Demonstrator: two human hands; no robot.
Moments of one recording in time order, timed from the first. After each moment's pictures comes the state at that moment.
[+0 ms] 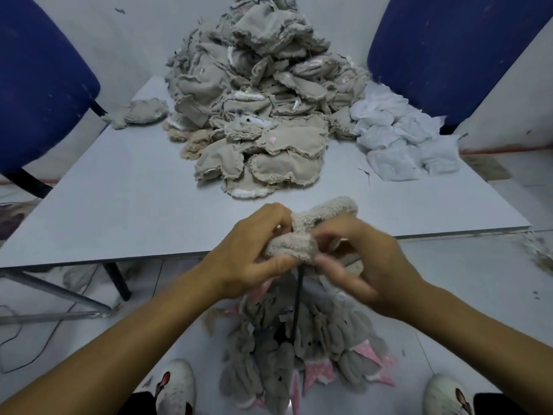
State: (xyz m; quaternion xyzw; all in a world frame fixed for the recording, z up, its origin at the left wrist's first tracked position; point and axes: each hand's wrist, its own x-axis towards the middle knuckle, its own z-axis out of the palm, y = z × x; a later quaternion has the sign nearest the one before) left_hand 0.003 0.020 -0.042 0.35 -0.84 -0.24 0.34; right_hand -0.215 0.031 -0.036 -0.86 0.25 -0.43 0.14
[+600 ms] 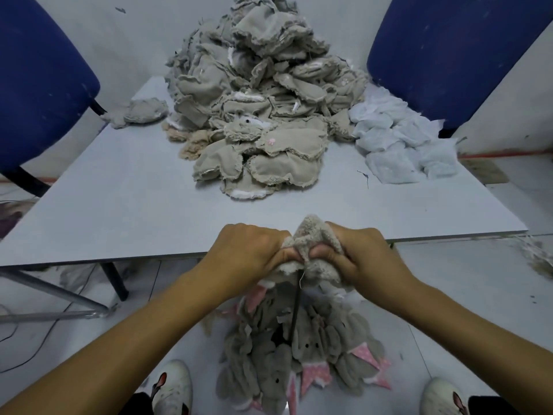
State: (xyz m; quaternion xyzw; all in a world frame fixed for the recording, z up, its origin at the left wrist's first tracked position) left_hand -0.004 0.017 -0.039 0.51 -0.86 0.03 0.04; right_hand -0.219 0.017 -0.043 -0.85 0.39 -0.29 0.20
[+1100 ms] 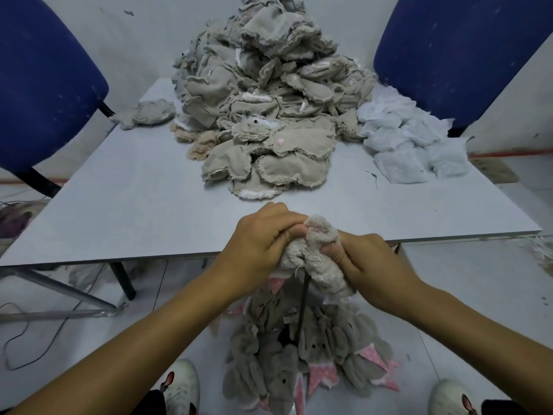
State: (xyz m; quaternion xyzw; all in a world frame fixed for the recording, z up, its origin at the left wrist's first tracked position) left_hand -0.010 0.025 -0.029 0.42 -0.81 -0.16 0.39; right_hand -0.214 0.021 -0.051 -0.84 0.44 -0.25 0.19
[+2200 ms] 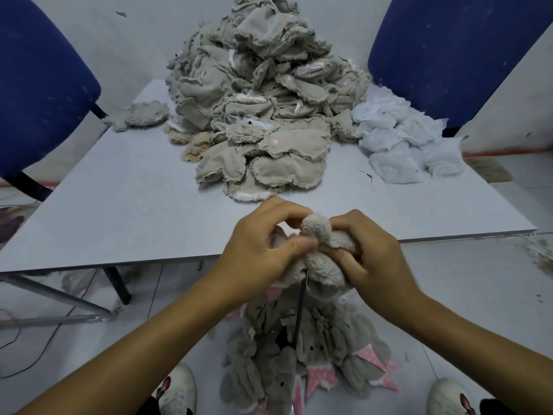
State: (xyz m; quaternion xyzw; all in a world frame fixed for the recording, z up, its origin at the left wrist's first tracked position) left_hand -0.018 0.032 -0.024 0.42 -0.74 -0.32 0.43; right_hand -0.214 0.026 -0.056 -0.80 0.40 -0.42 0.15
